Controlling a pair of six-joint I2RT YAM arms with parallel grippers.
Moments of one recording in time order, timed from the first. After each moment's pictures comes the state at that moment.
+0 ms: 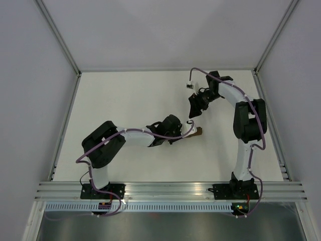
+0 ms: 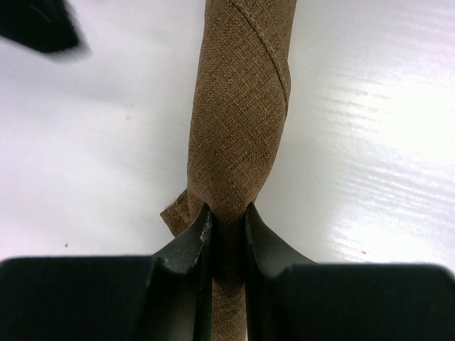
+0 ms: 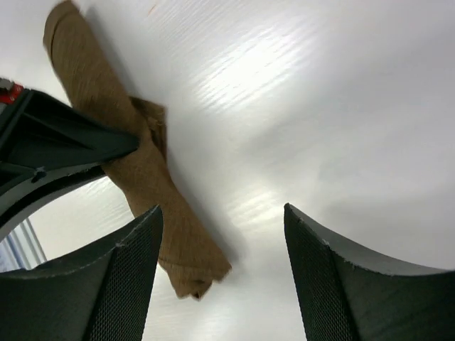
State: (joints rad) left arm -0.93 1.85 0.99 0.13 0.05 0.46; right arm 0.21 2.14 1.69 -1.01 -0.77 -0.71
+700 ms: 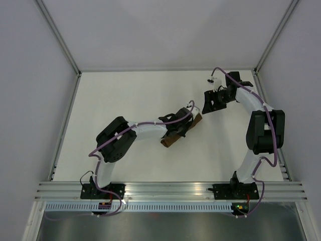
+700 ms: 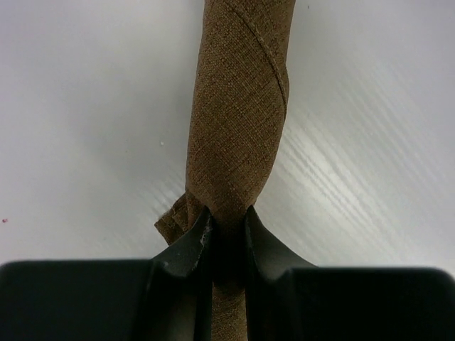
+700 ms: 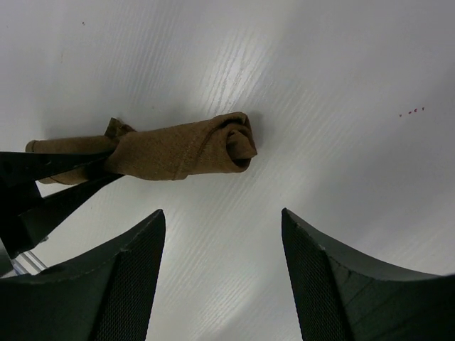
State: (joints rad) left arm -0.94 2.02 1.30 -0.10 -0.16 -0.13; right arm 0.03 1.85 1.43 -0.78 -0.57 -0.27
